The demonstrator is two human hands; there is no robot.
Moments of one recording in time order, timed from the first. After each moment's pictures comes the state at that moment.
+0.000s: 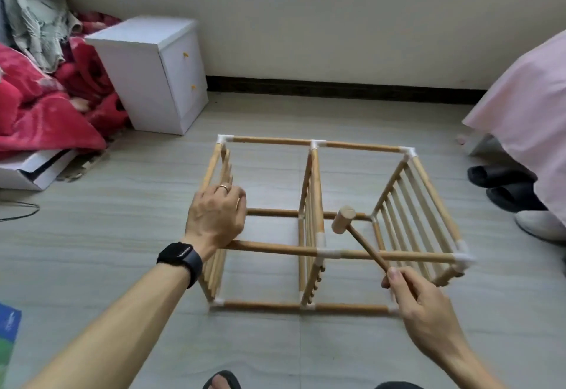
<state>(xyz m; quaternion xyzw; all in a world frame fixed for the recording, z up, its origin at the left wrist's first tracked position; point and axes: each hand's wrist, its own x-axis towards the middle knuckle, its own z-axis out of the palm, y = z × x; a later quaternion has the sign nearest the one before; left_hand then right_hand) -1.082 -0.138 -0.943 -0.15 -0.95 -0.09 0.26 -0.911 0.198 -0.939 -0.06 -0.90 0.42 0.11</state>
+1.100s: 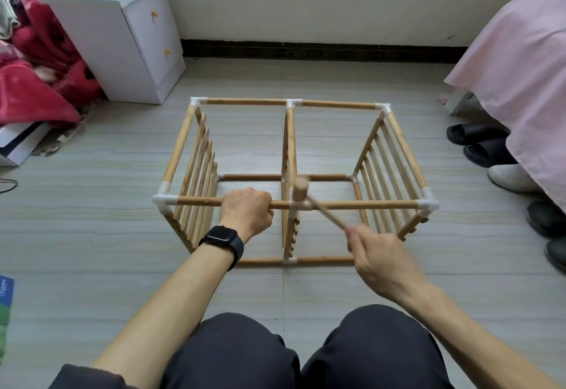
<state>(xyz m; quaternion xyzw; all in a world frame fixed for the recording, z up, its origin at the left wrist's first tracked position) -1.028 -0.038 -0.968 -0.17 -0.98 0.03 0.01 -0.896 0.202 -0.941 0.03 -0.95 0.29 0.06</state>
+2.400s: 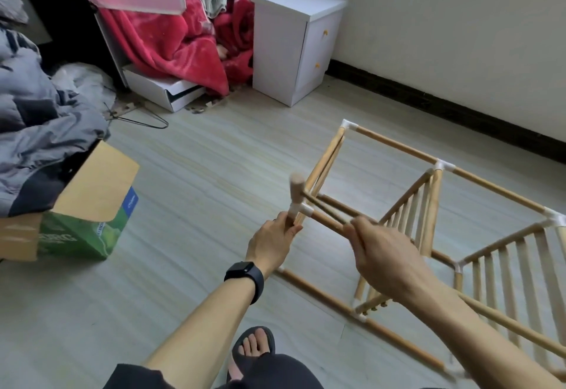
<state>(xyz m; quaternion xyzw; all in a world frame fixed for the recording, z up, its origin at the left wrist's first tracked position) -0.991 -0.194 -1.034 0.15 -0.93 -0.34 0.02 -1.003 0.015 -0.901 0.32 -0.93 0.20 0.03</state>
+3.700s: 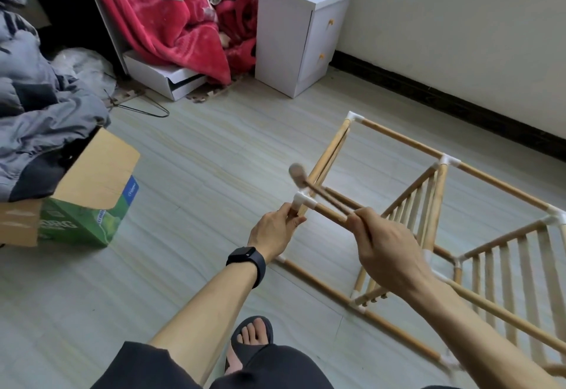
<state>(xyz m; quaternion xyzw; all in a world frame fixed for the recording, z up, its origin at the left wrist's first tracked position) -0.997 -0.196 -1.032 0.14 -0.91 -0.38 -0.01 -1.008 0.019 -0.914 0.31 -0.92 0.22 0.06</state>
